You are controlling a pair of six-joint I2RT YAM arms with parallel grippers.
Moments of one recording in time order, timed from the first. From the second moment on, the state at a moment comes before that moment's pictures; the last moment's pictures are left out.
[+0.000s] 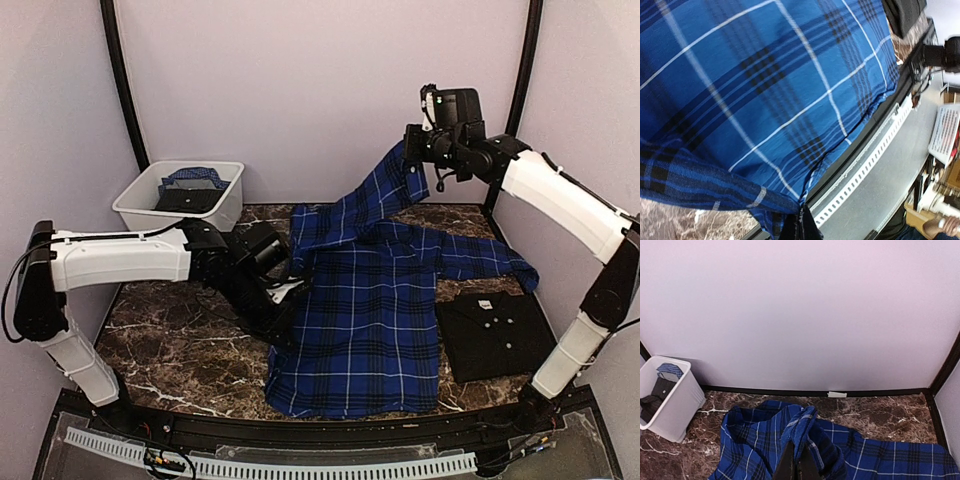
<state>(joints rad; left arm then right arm) -0.94 1.59 1.22 -0.85 0.43 -0.46 0.61 1.63 1.72 -0.39 0.37 0.26</state>
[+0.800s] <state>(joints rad) -1.04 1.88 1.37 -0.79 0.62 -0.35 0.58 1.53 1.59 -0.50 0.52 0.29</state>
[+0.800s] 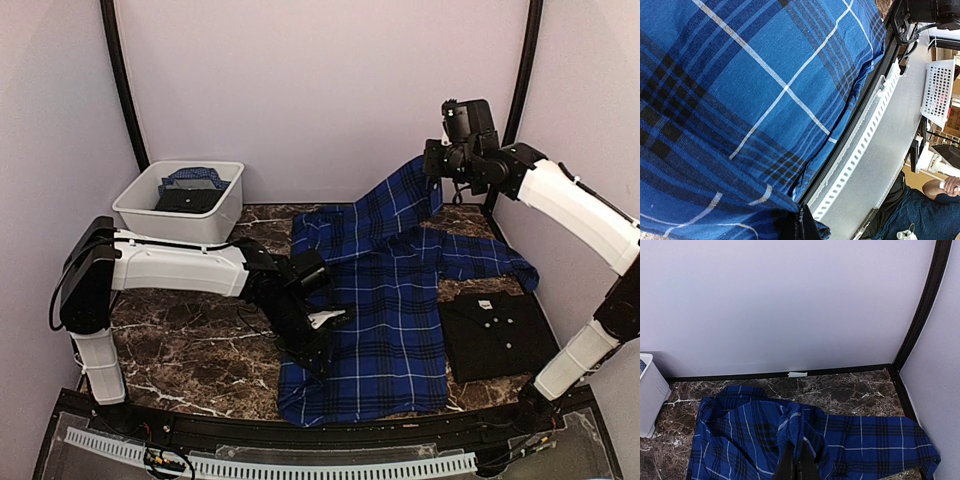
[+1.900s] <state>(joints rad) -0.71 1.87 1.46 -0.51 0.36 -0.47 0.81 1.57 1.36 -0.54 0.19 0.37</state>
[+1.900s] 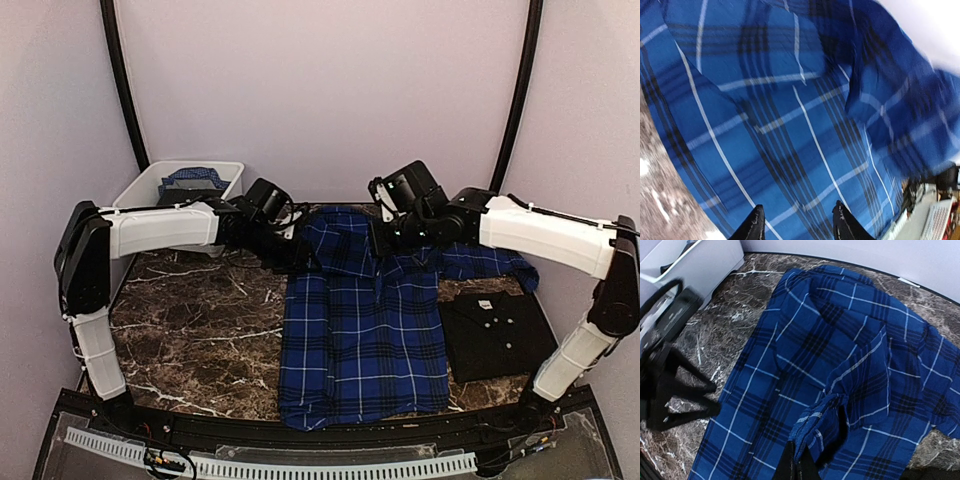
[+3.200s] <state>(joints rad) -0.58 2.60 2.21 -0.36 0.14 -0.49 1.07 1.78 1.36 -0.58 -0.13 0.40</state>
